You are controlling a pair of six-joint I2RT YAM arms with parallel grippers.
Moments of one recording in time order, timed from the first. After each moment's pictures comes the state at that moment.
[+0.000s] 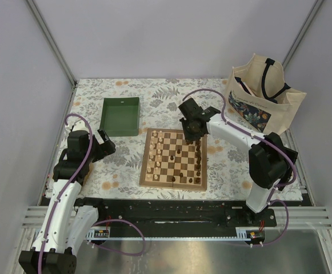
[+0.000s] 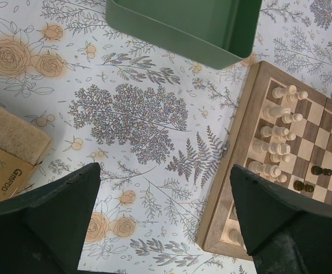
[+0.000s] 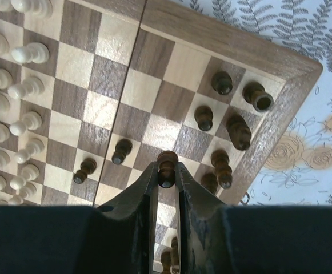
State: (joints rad) left arm -0.05 0.71 0.72 -0.68 -0.03 -0.47; right arm 0.66 1.80 1.42 -0.73 0.09 0.40
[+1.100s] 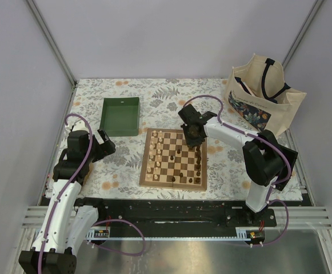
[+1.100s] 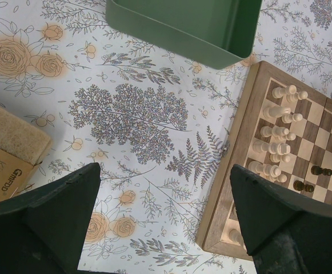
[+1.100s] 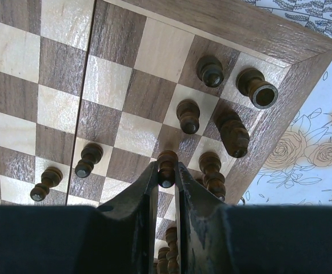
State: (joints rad) left arm -0.05 0.71 0.72 -0.68 -0.03 -0.47; right arm 0.65 1.82 1.33 -0.70 0.12 0.40
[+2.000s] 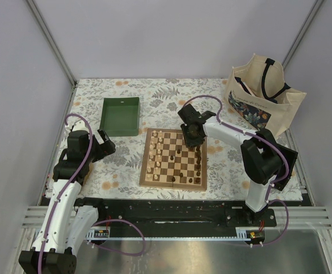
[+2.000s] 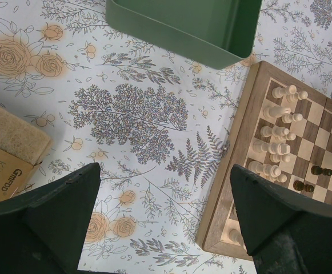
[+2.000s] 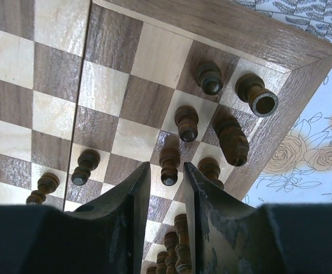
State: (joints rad) left arm -0.05 0.71 0.72 -0.68 -0.03 -0.47; right arm 0.65 1.84 1.34 -0.69 0.12 0.39
